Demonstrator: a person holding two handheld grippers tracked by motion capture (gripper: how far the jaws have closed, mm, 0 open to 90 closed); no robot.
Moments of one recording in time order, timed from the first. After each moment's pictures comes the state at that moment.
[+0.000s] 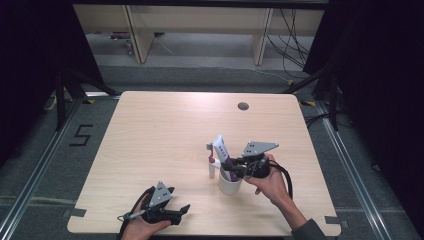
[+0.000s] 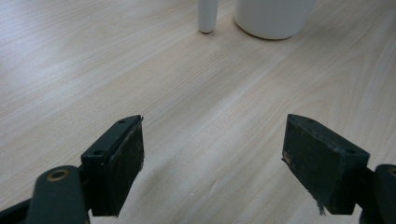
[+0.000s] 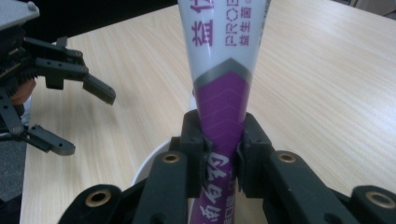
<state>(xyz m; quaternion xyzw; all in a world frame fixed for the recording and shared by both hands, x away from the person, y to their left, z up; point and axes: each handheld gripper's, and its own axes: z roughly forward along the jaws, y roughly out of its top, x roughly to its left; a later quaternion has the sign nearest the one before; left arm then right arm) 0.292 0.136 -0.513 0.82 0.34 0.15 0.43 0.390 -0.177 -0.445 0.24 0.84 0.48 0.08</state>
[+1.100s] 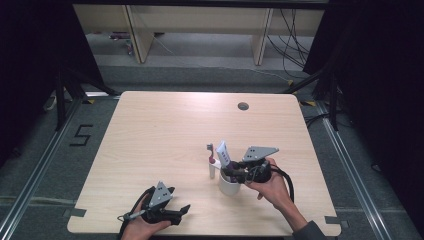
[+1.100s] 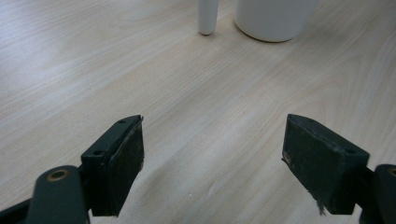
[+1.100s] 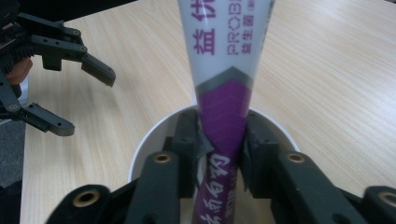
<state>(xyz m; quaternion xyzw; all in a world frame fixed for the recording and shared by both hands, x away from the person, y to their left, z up) 0.291 0.134 -0.512 0.82 0.35 0.15 0.43 0.382 -0.180 -0.451 0.24 0.85 0.46 0.08</state>
